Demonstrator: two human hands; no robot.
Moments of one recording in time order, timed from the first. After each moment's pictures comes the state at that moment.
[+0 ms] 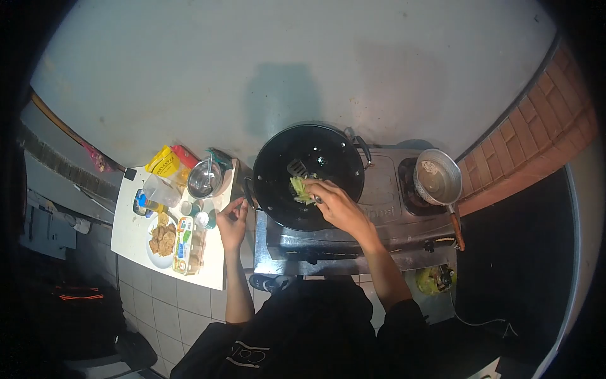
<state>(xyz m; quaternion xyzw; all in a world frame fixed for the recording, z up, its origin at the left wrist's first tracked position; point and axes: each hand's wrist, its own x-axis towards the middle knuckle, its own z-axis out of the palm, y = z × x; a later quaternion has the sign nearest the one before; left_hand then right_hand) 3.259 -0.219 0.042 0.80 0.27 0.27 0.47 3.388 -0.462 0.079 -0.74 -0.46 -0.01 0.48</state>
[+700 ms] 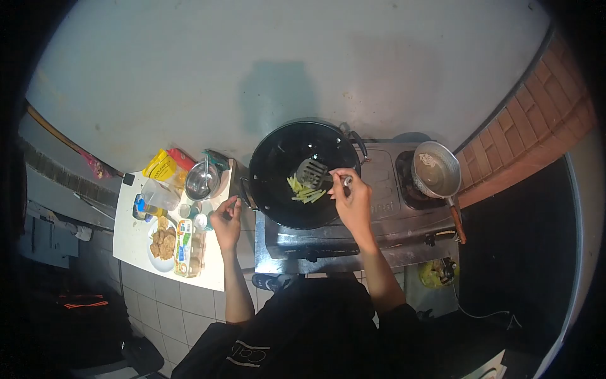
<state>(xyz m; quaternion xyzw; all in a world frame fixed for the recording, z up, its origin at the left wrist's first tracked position) 3.259 -0.217 0.047 0.80 0.25 0.29 0.46 3.375 -0.473 0.074 -0.71 -0.15 -0.08 0.68</state>
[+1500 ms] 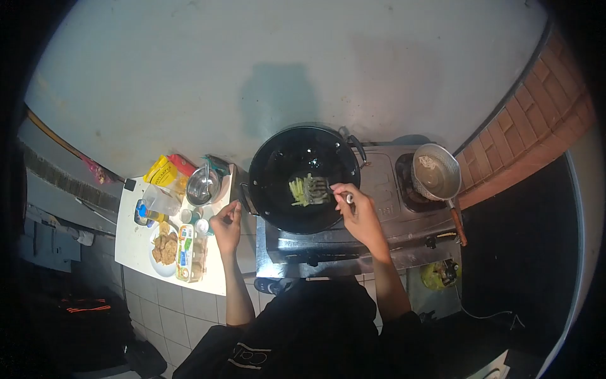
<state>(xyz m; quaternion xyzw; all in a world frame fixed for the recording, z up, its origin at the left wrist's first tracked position) 3.263 -0.212 0.047 0.80 0.25 0.27 0.48 3.367 -0.503 0.078 -0.74 -0.21 0.03 0.65</state>
